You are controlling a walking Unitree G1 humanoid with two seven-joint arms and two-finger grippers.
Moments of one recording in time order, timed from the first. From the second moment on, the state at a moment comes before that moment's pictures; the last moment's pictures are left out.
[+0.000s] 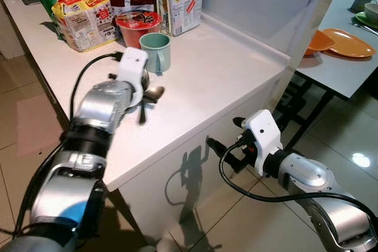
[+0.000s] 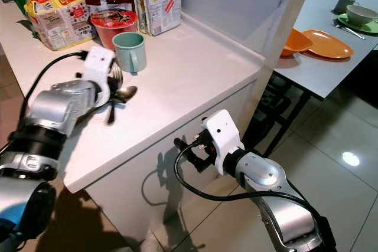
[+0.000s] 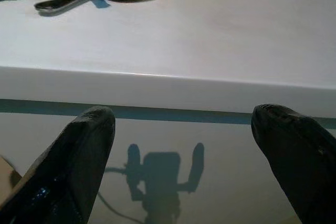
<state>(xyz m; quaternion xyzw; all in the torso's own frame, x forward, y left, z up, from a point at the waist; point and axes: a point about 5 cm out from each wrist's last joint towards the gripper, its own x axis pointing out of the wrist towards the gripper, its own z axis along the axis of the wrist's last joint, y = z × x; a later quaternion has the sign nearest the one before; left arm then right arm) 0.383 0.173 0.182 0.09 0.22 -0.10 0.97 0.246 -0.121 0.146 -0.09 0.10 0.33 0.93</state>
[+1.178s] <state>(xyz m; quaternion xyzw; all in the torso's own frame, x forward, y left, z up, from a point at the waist) 0.375 0.175 0.193 0.04 0.24 -0.10 0.97 0.248 -0.122 0.143 -0.09 0.10 0.33 0.93</state>
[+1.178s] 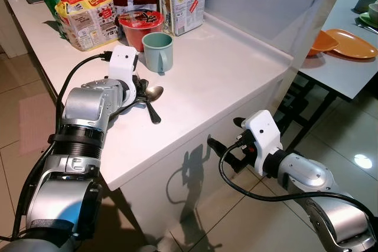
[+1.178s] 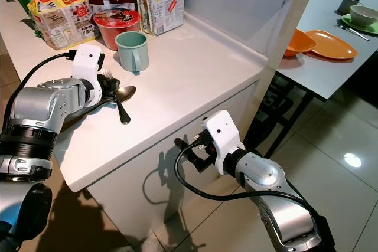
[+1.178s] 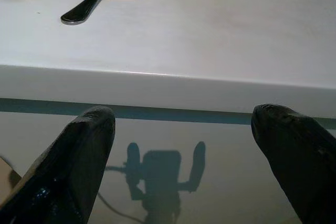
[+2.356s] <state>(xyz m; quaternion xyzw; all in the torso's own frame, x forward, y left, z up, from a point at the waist) 0.376 0.176 0.184 0.04 0.25 -0.10 0.96 0.247 -0.122 0.143 -0.09 0.10 0.33 0.93</state>
